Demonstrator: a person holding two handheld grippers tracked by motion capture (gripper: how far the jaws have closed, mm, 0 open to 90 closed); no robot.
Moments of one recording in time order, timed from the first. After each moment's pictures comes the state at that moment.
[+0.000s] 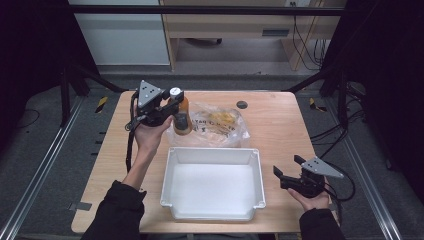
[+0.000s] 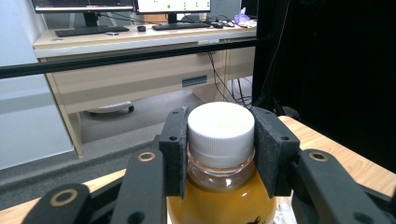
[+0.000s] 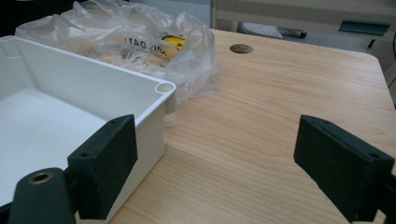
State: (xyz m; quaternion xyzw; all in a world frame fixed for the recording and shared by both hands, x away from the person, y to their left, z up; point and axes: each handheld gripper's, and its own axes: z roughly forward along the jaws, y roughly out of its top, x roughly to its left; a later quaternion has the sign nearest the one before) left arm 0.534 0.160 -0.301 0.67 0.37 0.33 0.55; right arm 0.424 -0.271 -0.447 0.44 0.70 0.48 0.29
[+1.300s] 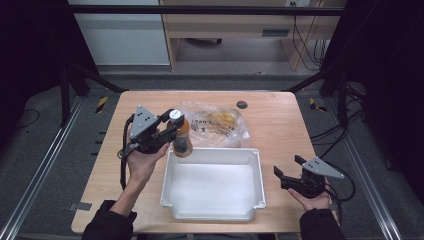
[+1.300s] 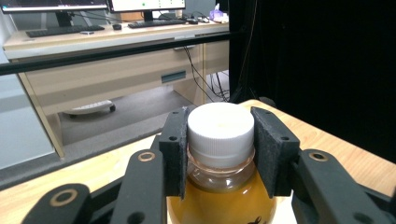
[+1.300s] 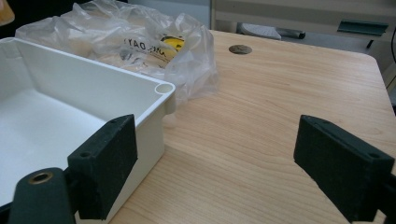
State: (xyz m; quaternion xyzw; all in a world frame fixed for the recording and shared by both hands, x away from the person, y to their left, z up) left arm 0.467 0.165 -0.316 0.69 0.34 0.31 0.56; right arm 0.422 -0.272 -0.447 0.44 0.70 0.48 0.29
